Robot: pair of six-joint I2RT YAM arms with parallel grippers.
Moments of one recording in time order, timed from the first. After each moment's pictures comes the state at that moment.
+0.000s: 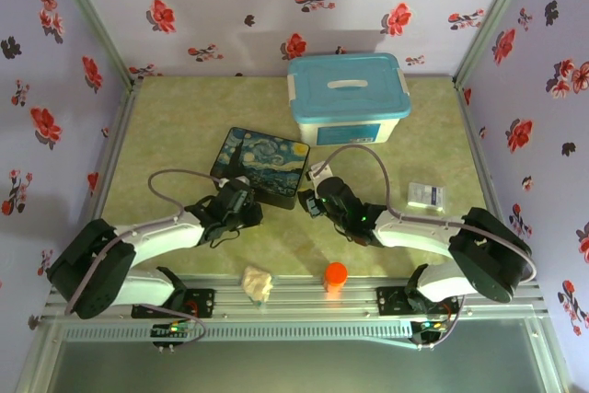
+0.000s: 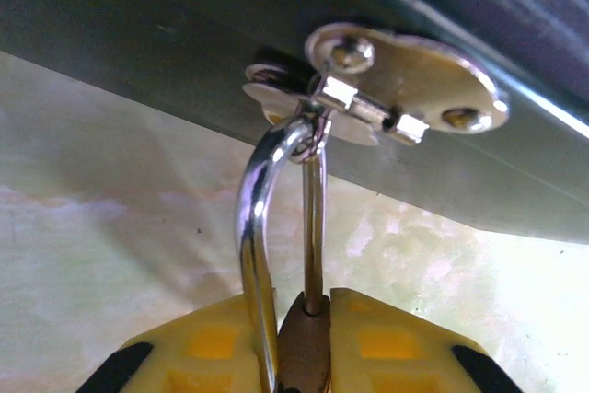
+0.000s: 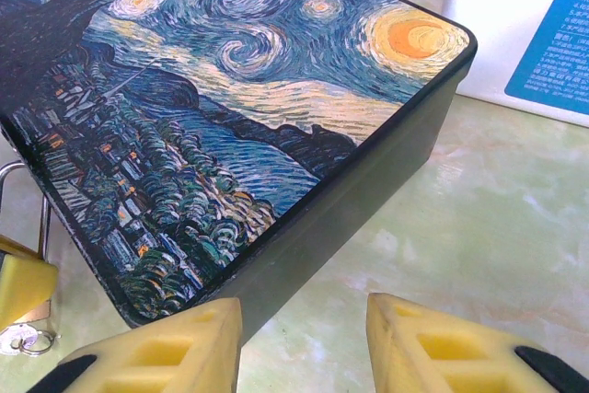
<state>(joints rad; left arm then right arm) -0.75 1.31 0.48 -0.09 -0.05 -0.81 0.93 1.37 0.57 0.23 0.26 0.28</state>
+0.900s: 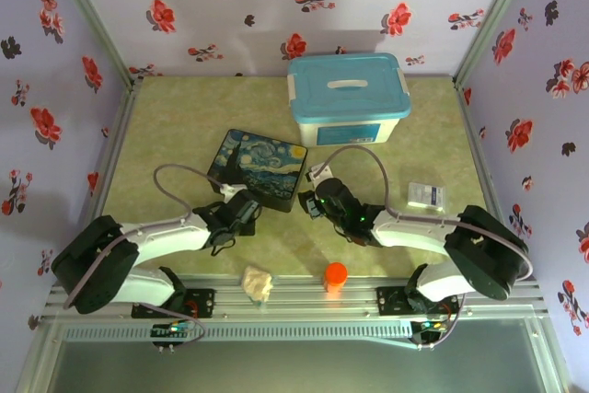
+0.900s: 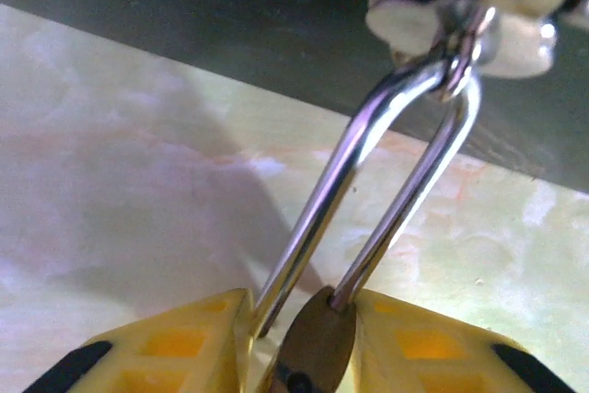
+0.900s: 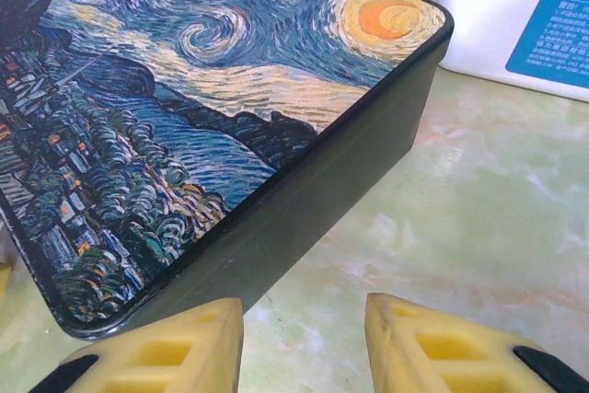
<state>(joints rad) -0.86 1.33 0.50 -0.27 -0.34 -0.75 0.93 1.39 0.57 0.23 0.27 0.31</state>
